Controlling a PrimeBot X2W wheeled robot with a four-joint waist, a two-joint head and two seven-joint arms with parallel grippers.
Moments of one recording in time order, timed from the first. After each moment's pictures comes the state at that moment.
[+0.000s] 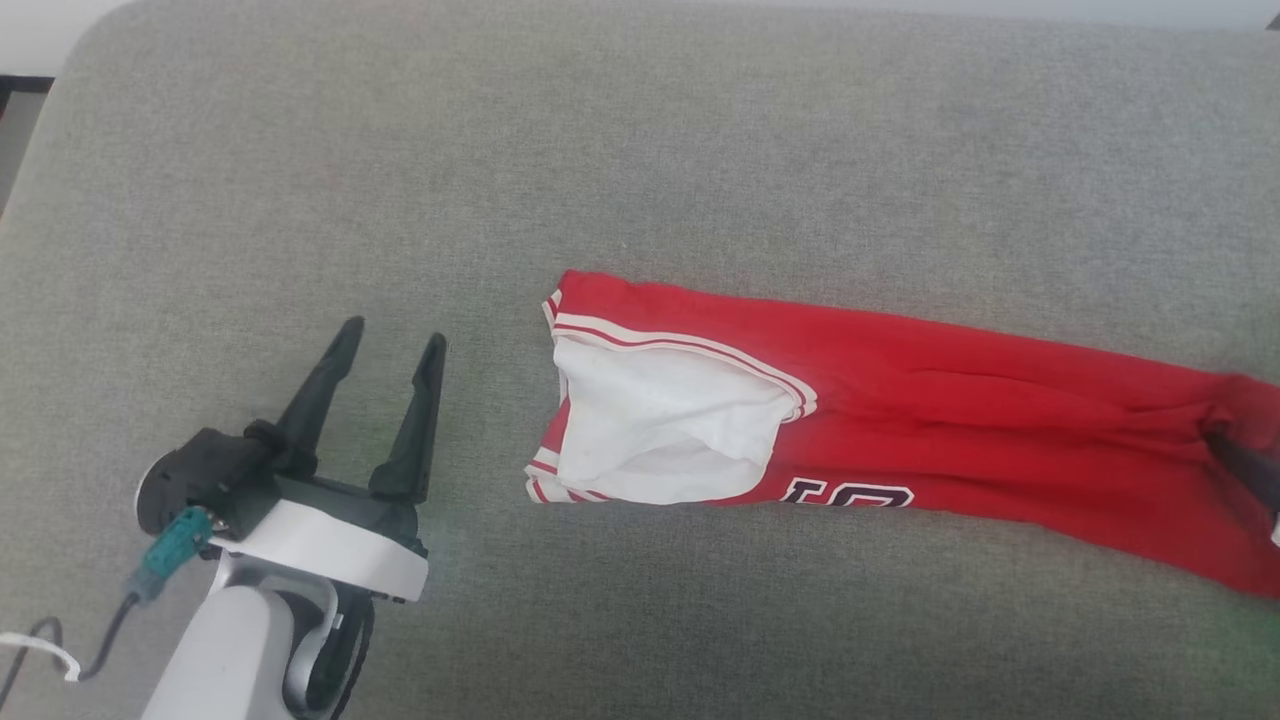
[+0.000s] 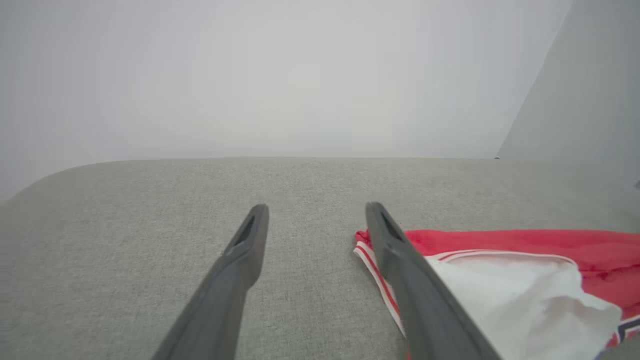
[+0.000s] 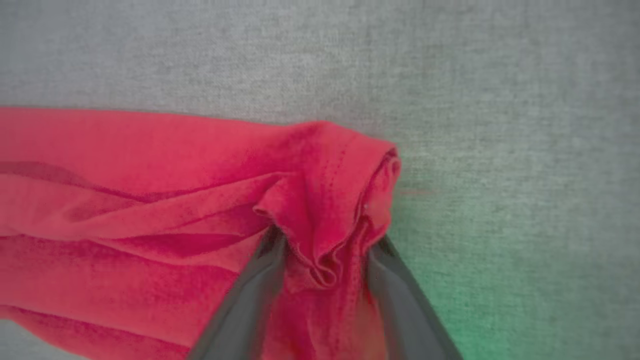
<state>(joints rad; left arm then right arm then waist) -0.24 0.27 -0.15 0.14 -0.39 -0.13 -0.26 -0.29 -0.60 0.01 0.34 0.82 0.13 0.64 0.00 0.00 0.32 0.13</state>
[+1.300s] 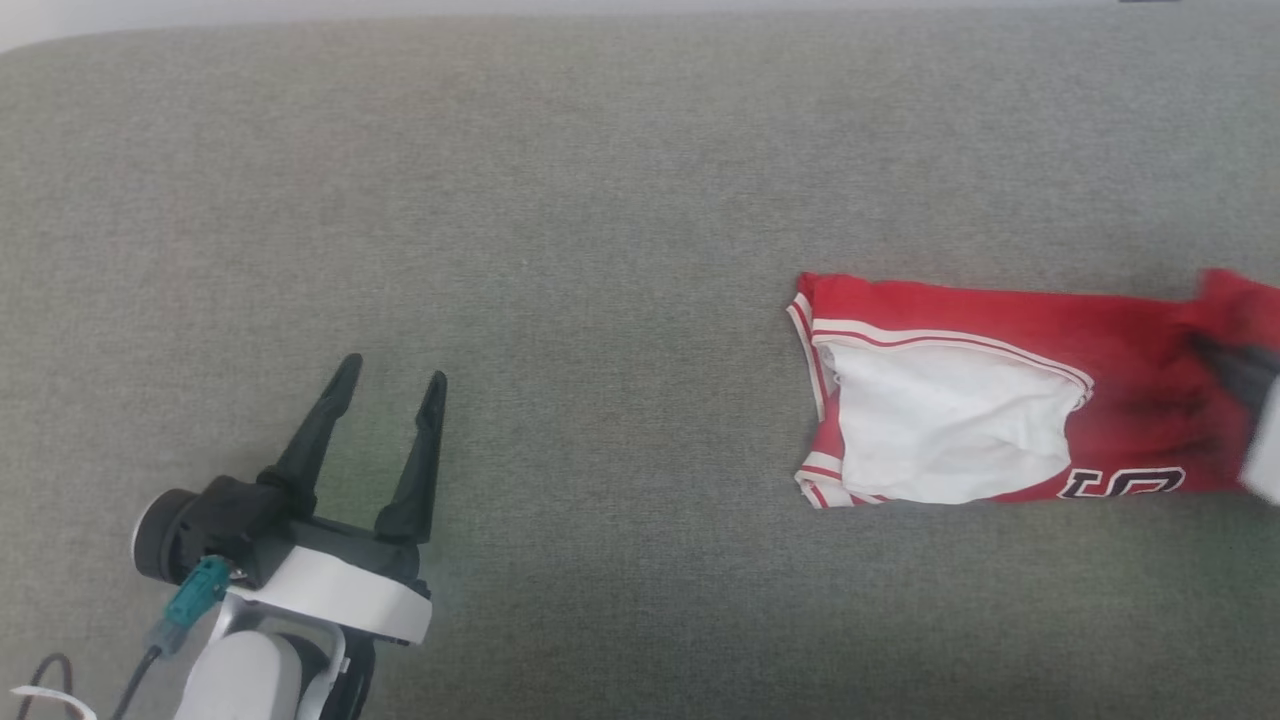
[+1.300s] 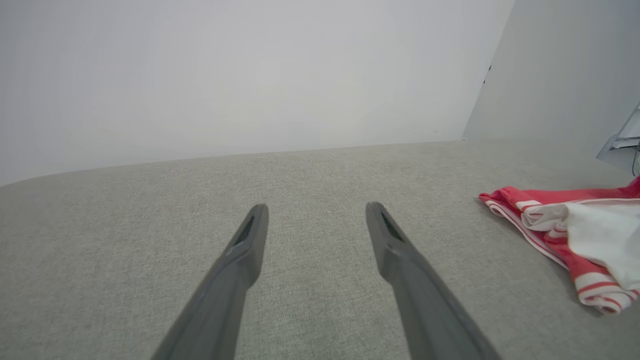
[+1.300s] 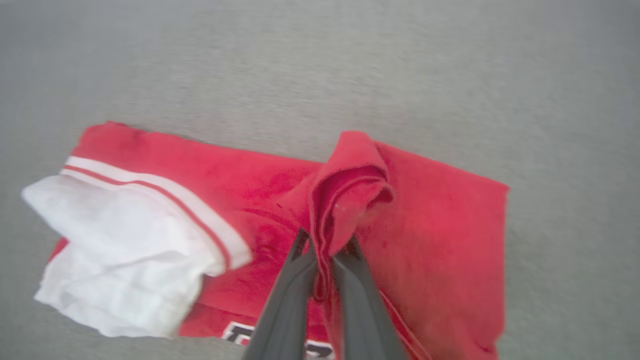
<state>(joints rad) -0.15 0.23 -0.10 0.08 -0.26 -0.13 -0.26 -0.35 -0.64 0.02 0.14 0.77 0.13 0.62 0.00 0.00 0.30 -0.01</state>
